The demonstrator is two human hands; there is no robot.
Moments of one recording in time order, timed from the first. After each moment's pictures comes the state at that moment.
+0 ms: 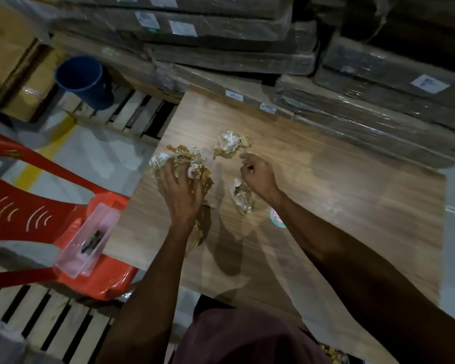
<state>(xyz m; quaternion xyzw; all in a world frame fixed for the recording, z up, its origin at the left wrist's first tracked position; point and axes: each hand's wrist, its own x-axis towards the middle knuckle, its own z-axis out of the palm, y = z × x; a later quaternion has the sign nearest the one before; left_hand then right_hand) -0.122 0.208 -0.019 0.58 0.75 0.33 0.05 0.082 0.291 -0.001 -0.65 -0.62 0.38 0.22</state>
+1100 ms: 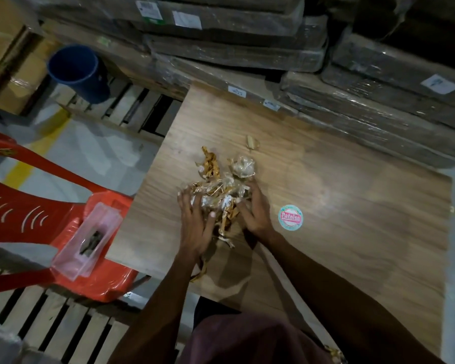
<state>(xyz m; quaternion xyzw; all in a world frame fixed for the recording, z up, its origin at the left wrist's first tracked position) -0.122 0.146 -0.067 0.58 0.69 0.30 0.31 0.066 0.199 -0.050 -0.59 -0.64 0.39 0.30</state>
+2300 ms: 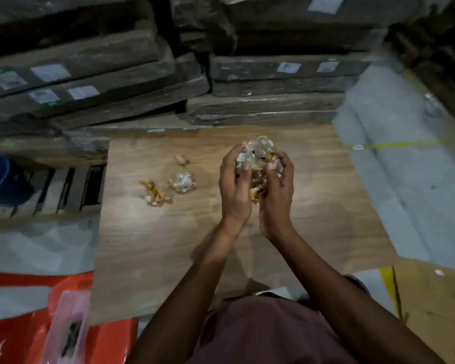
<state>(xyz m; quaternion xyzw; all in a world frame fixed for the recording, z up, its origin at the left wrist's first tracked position) 0.050 0.148 0.136 0.56 0.34 0.56 0.51 0.106 0.103 0.151 -0.57 -0.24 0.29 0.73</state>
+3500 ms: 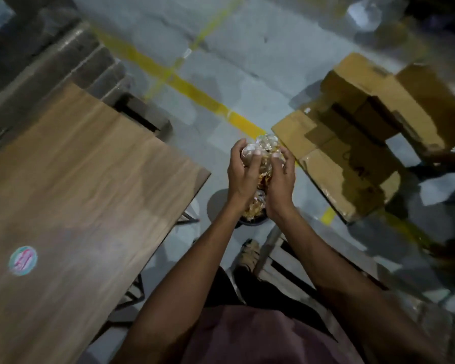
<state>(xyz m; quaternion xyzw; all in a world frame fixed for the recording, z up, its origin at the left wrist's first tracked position) 0.461 -0.251 0.028 0.70 0.24 0.10 0.67 0.471 -0.328 0.027 -0.65 0.18 0.07 0.74</state>
